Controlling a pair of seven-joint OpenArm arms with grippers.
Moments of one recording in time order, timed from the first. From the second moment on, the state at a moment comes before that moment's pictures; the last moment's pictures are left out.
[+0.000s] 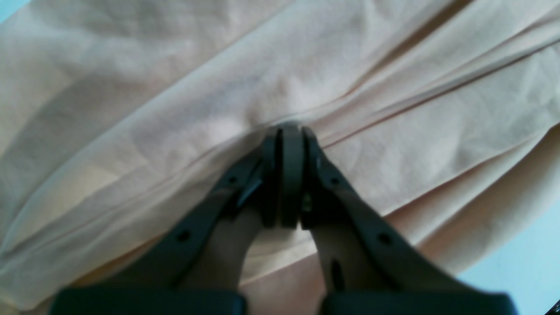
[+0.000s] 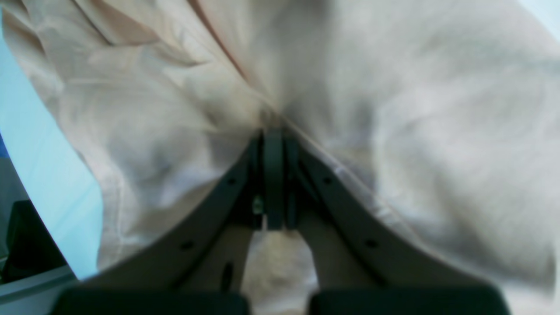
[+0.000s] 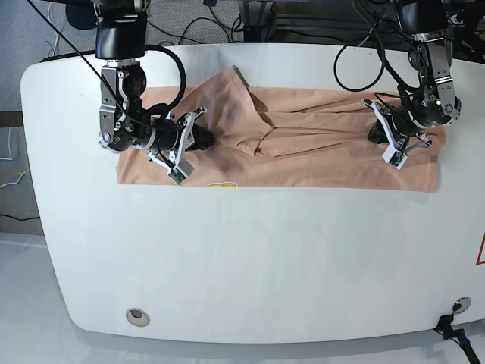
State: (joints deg) left arm 7.4 -16.3 -17.6 86.4 -14.2 -42.9 49.0; right arm 3.0 9.2 3.9 77.7 29.6 42.3 -60.5
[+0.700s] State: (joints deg) left arm 7.6 -16.2 -17.8 97.0 -9.9 -41.9 54.5; right arm 4.1 9.1 4.0 77.8 28.7 41.4 -61.4
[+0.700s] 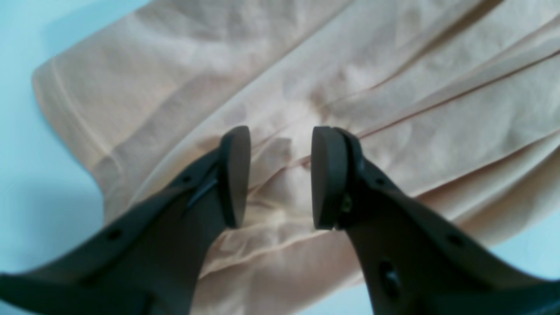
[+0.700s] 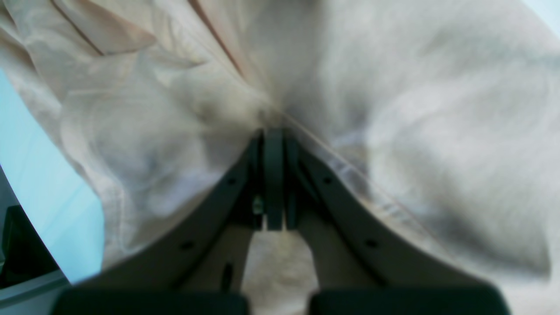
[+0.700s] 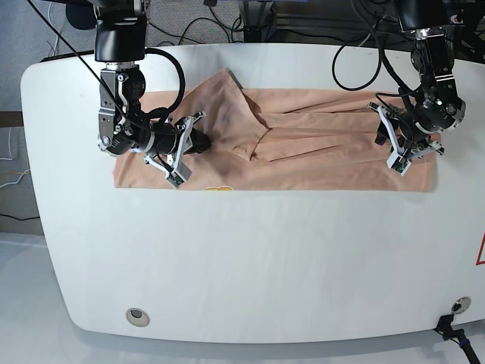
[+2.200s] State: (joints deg) left arm 0.8 -25.3 -28.2 71.9 -36.7 -41.8 58.9; right arm 3.7 7.1 3.9 83.8 23.2 39.9 -65.0
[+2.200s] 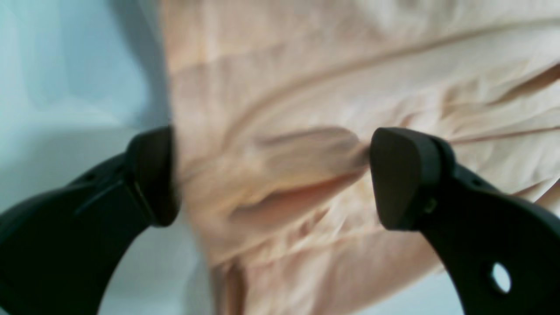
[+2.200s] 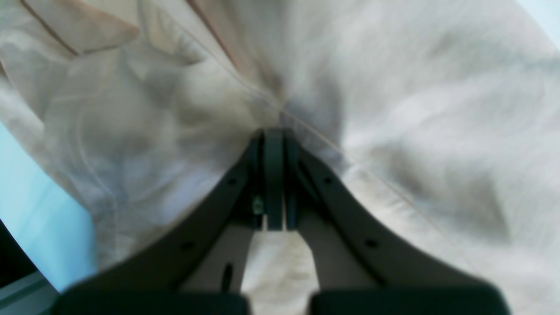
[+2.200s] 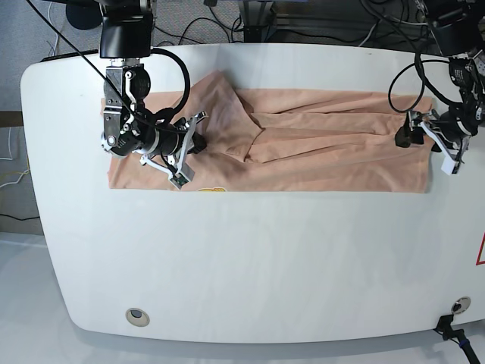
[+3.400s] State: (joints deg) left arm 3.1 -21.0 -22.7 88.7 -41.9 -41.4 67.2; right arm 3.7 7.1 4.0 83.8 23.2 39.9 -65.0
